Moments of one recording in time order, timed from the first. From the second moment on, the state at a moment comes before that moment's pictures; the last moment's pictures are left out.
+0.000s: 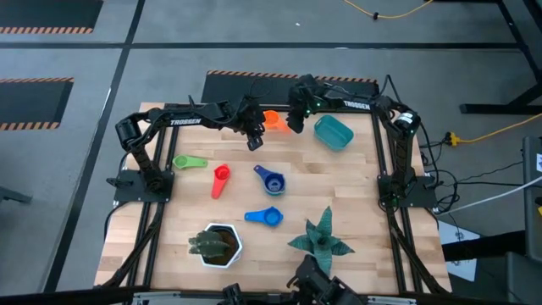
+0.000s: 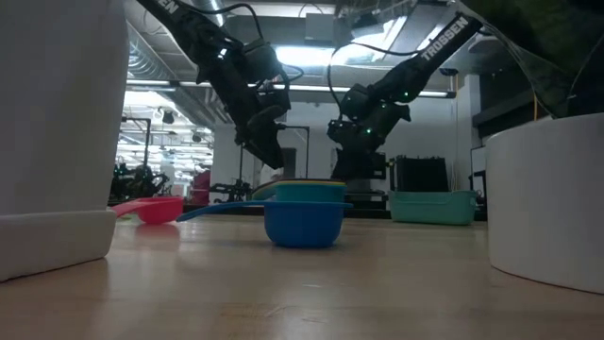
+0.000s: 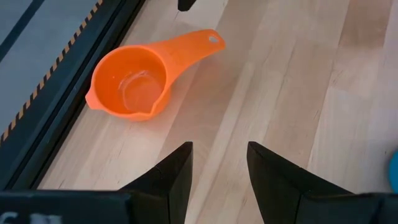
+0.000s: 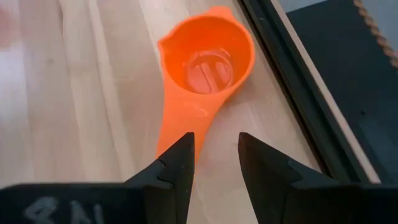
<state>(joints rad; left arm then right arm) 0.53 1.71 1.16 -0.32 0.06 0.11 -0.71 2.00 1.41 -0.38 -0.32 -0.24</state>
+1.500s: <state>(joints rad) 0.49 1.71 1.16 -0.32 0.06 0.11 -0.71 2.09 1.41 -0.33 -0.49 -0.13</state>
